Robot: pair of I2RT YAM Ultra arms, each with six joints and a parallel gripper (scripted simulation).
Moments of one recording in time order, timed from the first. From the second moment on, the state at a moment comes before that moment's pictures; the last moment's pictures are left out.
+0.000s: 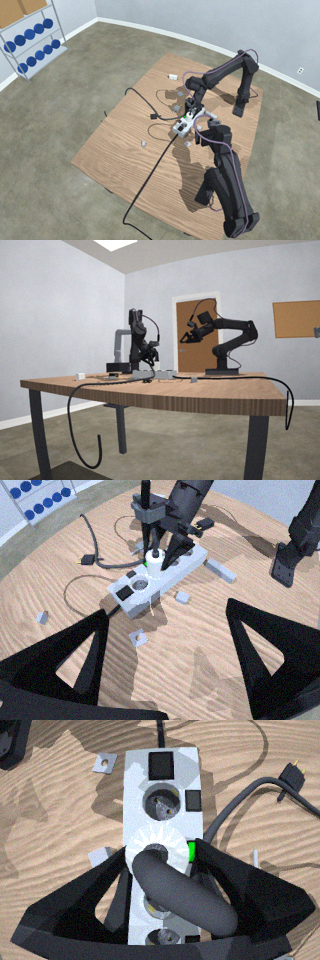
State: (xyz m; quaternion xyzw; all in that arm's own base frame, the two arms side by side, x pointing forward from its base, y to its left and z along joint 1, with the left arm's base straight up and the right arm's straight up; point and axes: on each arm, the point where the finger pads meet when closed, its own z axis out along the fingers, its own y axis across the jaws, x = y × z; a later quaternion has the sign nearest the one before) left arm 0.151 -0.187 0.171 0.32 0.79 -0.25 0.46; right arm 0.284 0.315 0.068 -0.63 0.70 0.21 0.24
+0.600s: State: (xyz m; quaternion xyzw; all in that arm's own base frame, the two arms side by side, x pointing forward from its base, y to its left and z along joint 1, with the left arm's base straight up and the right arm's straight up) left arm 0.151 -0.191 0.182 0.33 0.78 -0.26 0.47; right arm 0.293 0.284 0.127 -0.62 0.71 0.20 0.27
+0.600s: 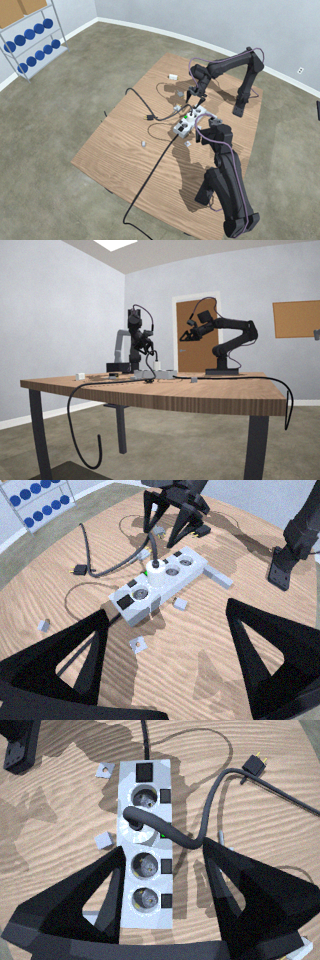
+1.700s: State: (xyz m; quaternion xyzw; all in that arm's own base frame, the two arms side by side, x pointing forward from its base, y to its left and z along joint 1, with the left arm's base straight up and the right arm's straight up) left arm 0.155 -0.200 0.209 0.33 0.75 -0.28 0.50; right arm 0.270 0.312 0.270 -0.46 0.83 0.12 0.29
